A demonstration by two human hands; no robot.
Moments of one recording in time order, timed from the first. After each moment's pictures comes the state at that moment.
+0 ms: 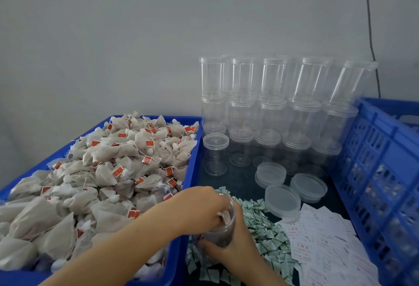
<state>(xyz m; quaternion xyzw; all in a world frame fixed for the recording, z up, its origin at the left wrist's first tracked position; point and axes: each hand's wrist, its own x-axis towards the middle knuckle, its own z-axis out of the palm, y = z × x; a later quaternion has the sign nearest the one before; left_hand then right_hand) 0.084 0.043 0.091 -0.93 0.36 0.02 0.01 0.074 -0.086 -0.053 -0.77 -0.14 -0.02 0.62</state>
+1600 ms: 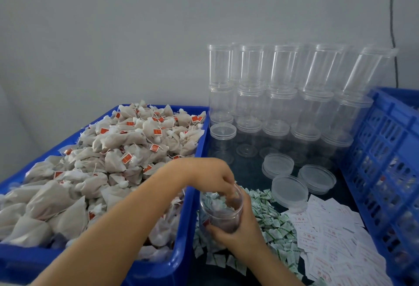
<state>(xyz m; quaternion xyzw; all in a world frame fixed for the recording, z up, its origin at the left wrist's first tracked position) 0.126 0.041 0.109 -0.93 0.27 0.23 -0.11 0.071 -0.085 -0.057 -0.75 -0.13 -0.05 0.65</state>
